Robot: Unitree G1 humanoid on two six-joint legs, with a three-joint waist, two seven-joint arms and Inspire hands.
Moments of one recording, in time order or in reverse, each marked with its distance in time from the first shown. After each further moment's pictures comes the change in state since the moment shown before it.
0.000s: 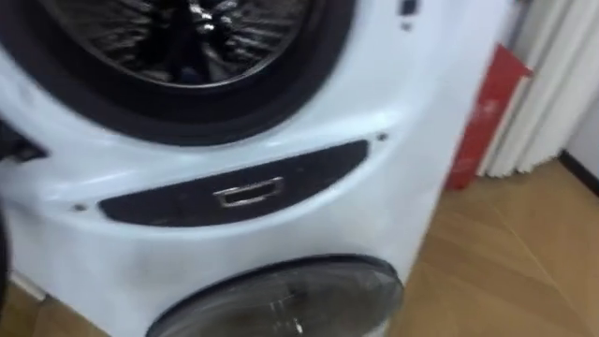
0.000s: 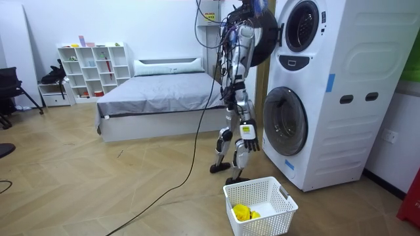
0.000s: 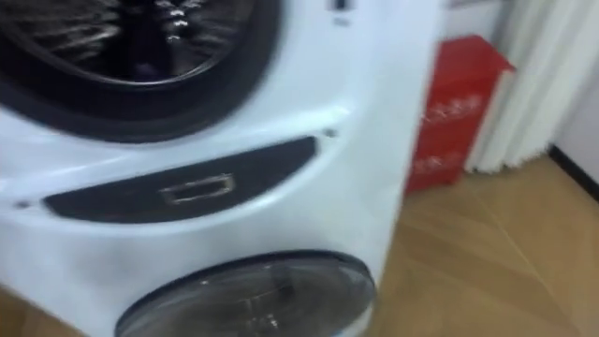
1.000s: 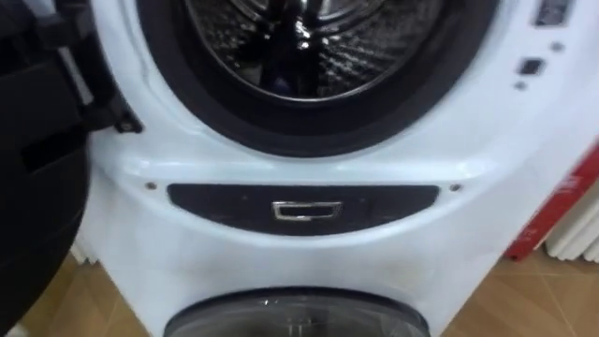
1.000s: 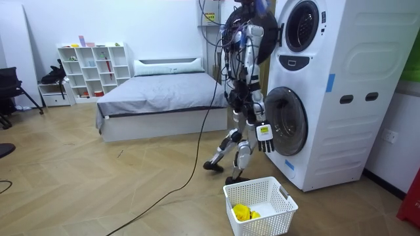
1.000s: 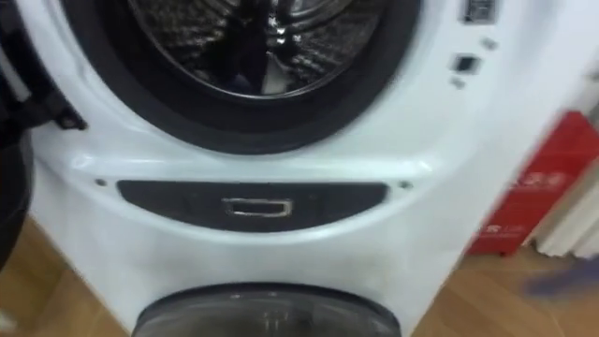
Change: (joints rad) left arm 0.002 -0.018 0.228 -0.042 0.022 -0.012 -0.042; right arm -0.022 0.016 0.031 0.060 -0.185 0.022 -0.083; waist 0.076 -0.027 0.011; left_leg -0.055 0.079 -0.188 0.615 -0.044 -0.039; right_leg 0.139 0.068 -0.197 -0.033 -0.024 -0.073
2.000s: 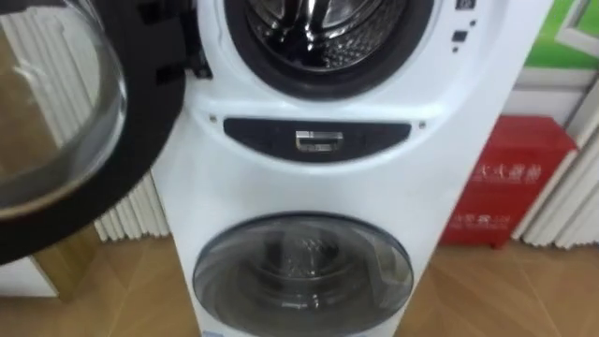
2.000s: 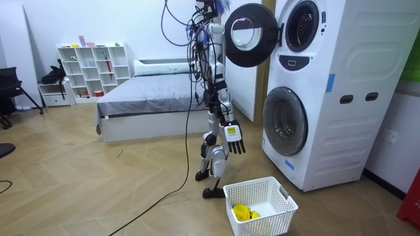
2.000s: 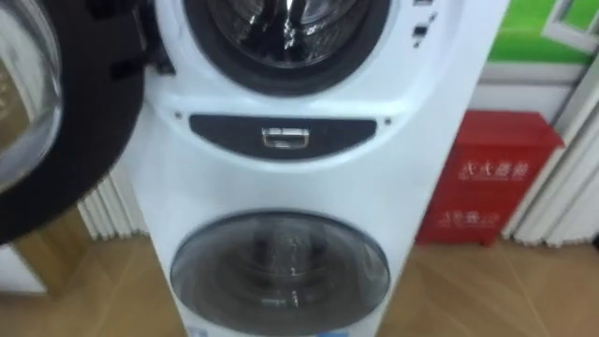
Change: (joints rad) left arm 0.012 0.028 0.143 0.064 -0.048 0.006 0.054; right arm -0.007 -0.001 -0.068 0.047 0.070 0.020 0.030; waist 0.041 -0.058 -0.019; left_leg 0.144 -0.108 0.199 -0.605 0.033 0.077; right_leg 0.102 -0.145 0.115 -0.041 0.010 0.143
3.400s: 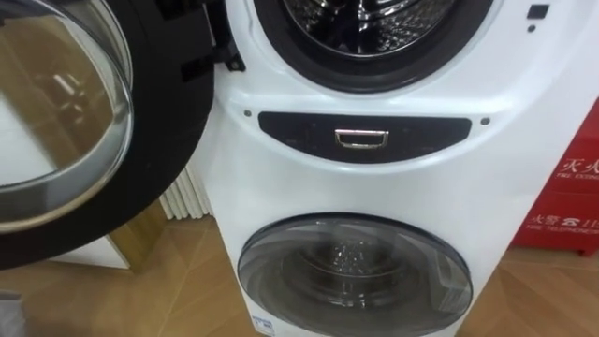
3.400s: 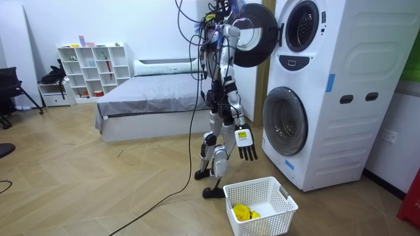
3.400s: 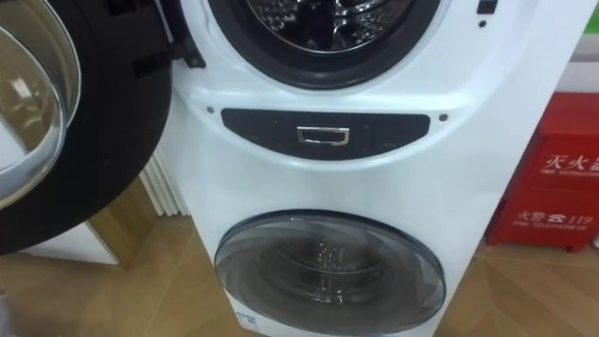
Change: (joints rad) left arm -0.359 0.615 0.523 -0.588 -0.431 0.086 0.234; right arm 0.126 -0.048 -0.405 -0.156 -0.140 0.021 0.005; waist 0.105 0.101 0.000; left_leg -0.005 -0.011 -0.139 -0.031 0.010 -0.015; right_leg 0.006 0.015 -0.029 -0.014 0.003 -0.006
